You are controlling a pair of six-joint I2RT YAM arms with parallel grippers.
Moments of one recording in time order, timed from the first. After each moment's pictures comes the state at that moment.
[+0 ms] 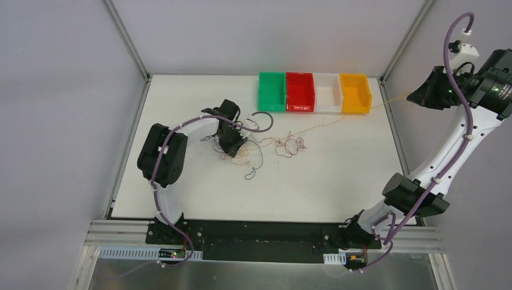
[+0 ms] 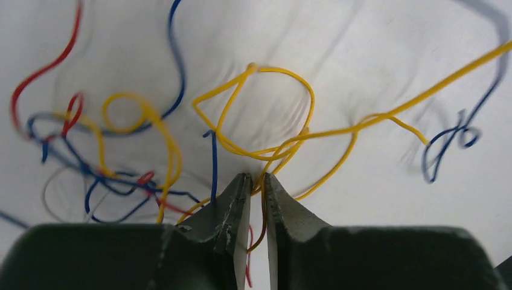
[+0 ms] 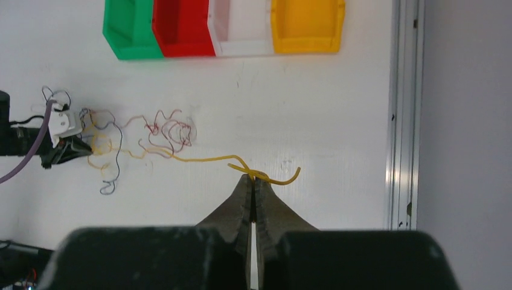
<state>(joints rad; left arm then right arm) -0.49 1.91 1.29 -0.65 0.27 0.53 -0.58 1.59 2.22 -1.51 -0.63 -0.33</state>
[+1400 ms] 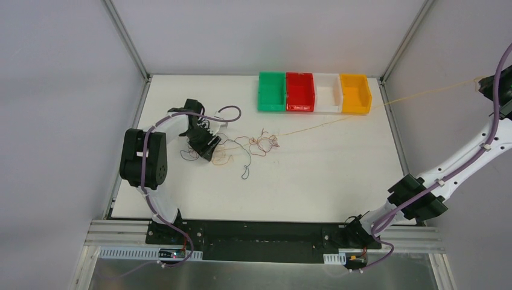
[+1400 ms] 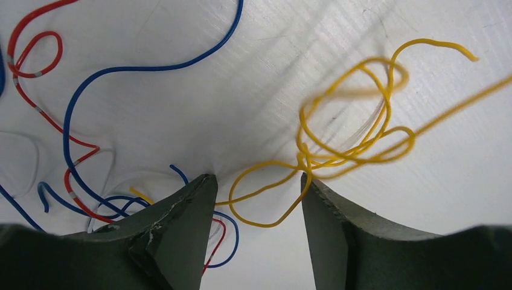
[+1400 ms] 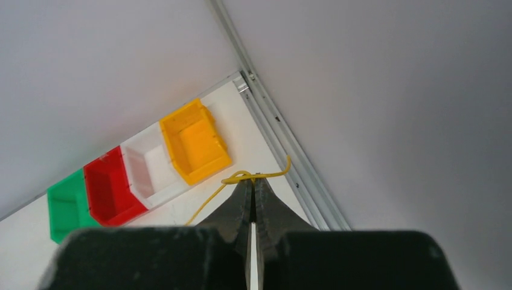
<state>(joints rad) -0.13 1.80 1.16 -0.77 0.28 0.66 -0.90 1.63 2.32 -1.10 -0.55 0.07</state>
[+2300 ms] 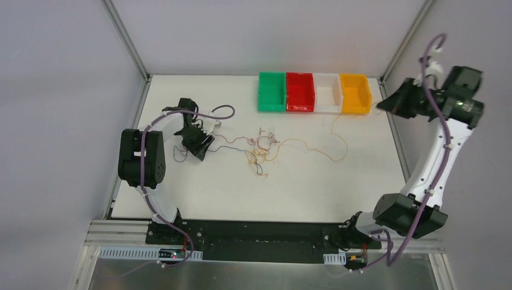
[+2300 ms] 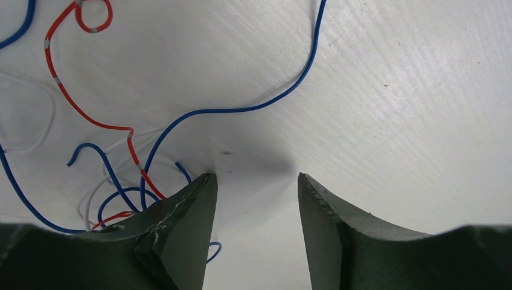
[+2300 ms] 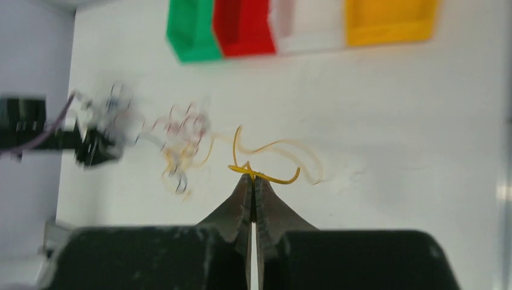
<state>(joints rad) -0.08 1.80 1.17 -0.79 0.26 0.69 -0.57 1.44 1.88 -1.18 -0.72 -0.05</state>
